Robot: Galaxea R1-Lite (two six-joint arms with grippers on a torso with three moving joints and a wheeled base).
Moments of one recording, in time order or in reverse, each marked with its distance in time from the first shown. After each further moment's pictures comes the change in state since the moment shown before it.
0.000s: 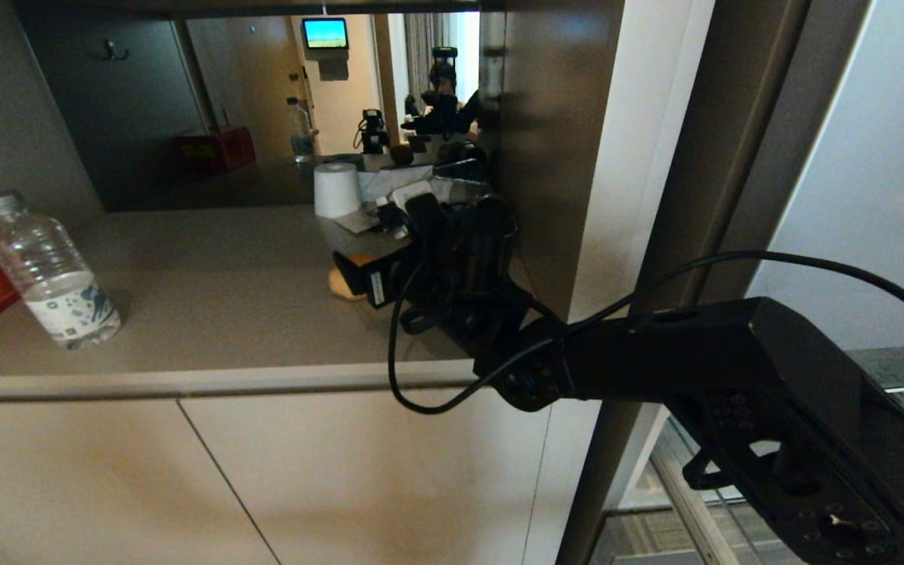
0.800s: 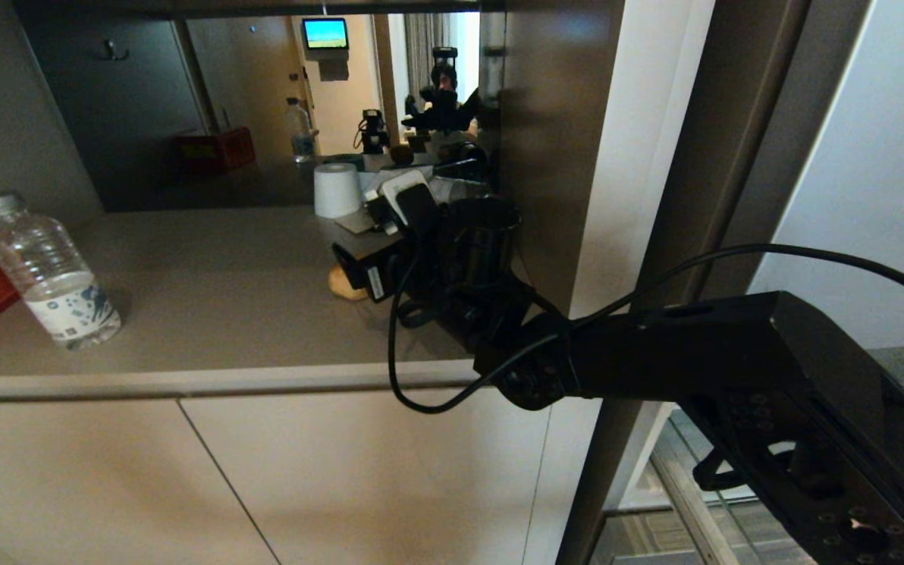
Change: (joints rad) left arm 0.000 0.000 0.000 0.000 0.000 0.000; right arm 0.002 -0.015 0.006 -0.011 -0.023 -0.098
